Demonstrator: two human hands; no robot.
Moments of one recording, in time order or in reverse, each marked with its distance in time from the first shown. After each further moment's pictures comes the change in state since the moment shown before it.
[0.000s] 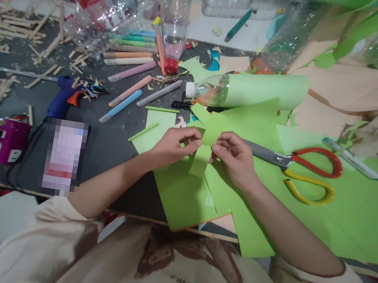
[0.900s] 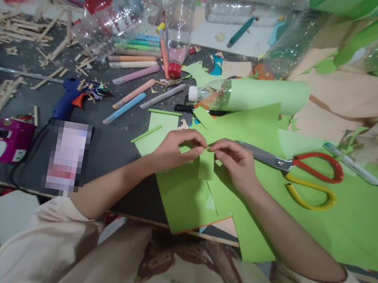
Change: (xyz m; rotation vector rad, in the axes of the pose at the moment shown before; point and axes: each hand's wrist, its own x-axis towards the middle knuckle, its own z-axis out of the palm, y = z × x) left_hand -0.004 -0.006 0.000 0.010 0.053 0.120; right_hand -0.003 0.001 -0.004 -0.192 -0.040 -0.161
